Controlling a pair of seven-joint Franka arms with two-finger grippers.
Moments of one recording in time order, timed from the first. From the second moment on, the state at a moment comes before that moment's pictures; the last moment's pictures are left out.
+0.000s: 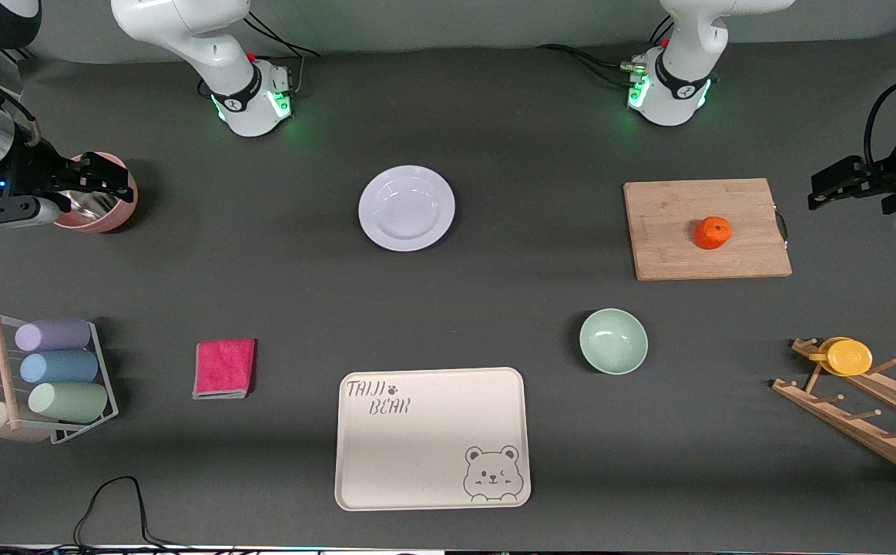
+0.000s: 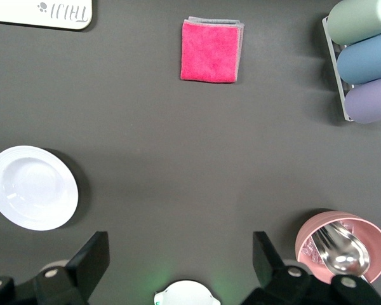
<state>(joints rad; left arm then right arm) -0.03 0.00 0.03 -1.56 0.00 1.46 0.08 0.24 -0.09 -0.19 -1.71 -0.01 1.50 -0.05</state>
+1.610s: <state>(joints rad) 0.02 -0.40 0.05 -2.27 0.03 1.79 0.14 0.25 0.47 -0.18 -1.29 0.12 1.57 0.10</state>
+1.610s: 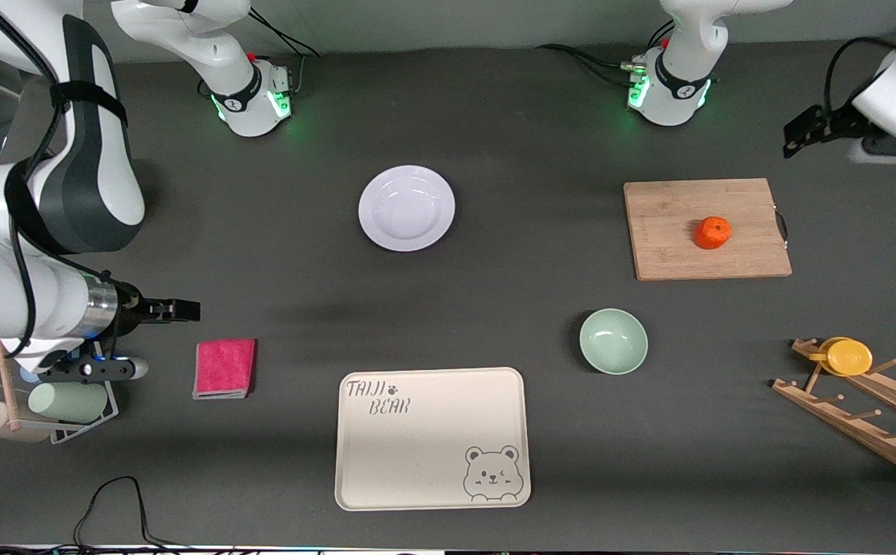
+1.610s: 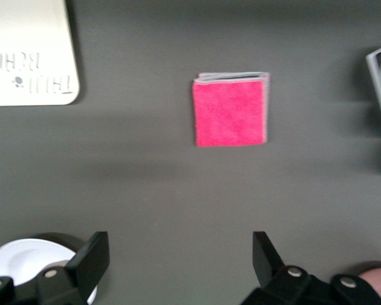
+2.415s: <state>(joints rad) 0.02 -0.20 0.05 -2.70 0.03 2.50 0.16 0.25 0.59 -0.18 -1.29 0.44 1.75 0.13</state>
